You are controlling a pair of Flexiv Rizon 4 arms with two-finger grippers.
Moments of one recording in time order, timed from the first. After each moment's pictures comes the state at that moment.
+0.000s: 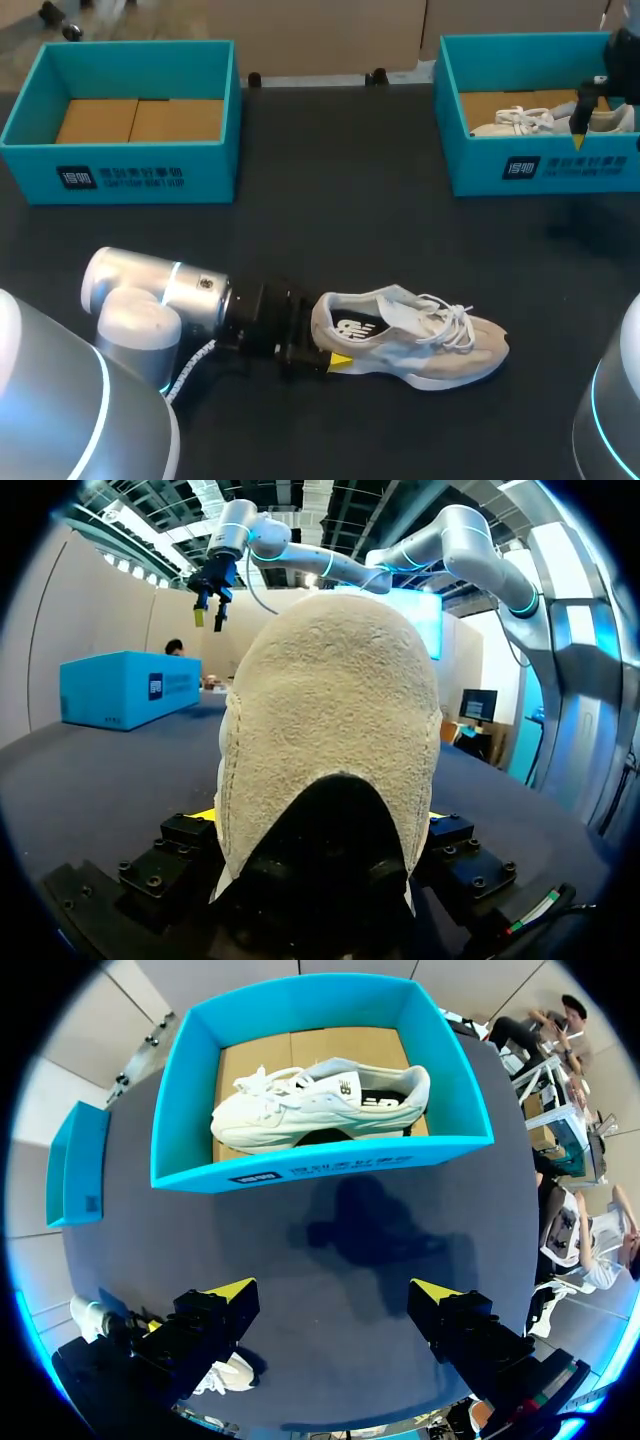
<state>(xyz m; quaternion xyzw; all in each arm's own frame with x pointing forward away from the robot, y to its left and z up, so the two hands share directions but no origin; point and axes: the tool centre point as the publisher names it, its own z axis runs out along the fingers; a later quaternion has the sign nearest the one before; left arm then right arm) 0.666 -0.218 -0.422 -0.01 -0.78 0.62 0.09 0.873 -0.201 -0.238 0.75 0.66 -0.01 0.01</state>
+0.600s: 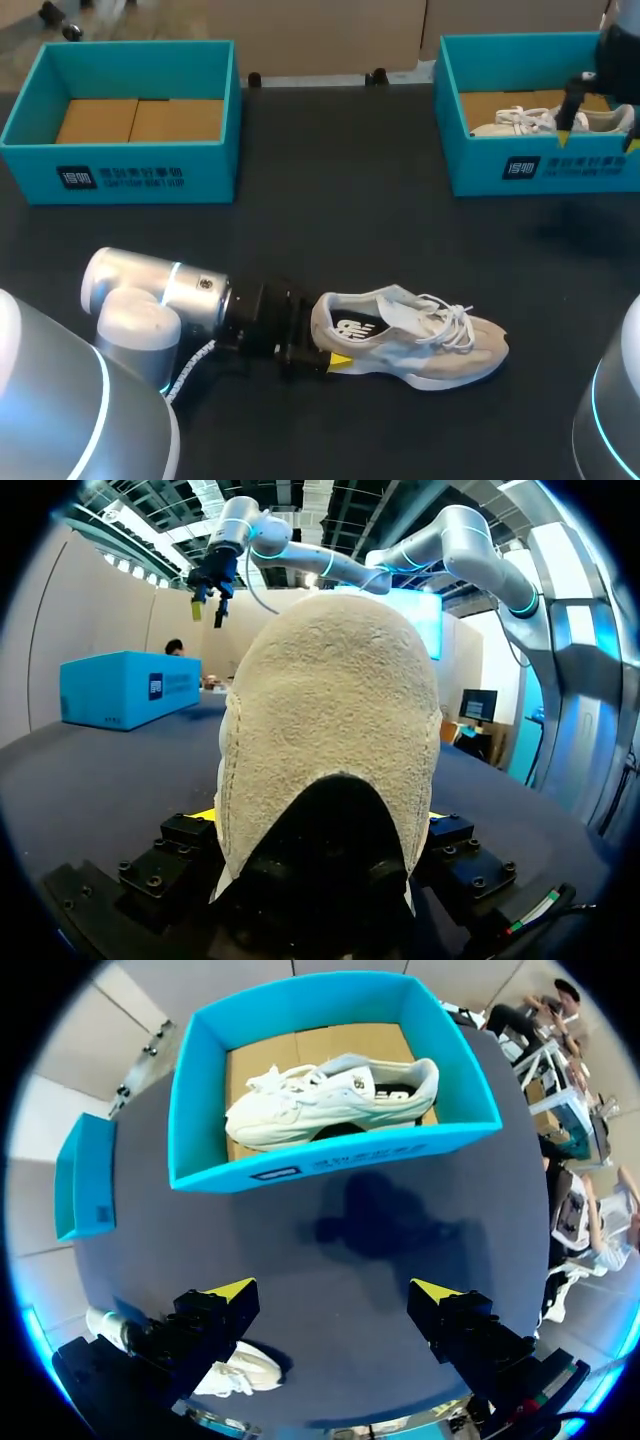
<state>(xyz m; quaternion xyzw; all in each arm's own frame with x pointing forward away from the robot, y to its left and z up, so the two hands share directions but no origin) 0.666 -0.217 -0.422 -0.01 -0.78 0.62 0.09 0.865 -0.167 -0.230 0.78 0.63 0.00 -0.01</state>
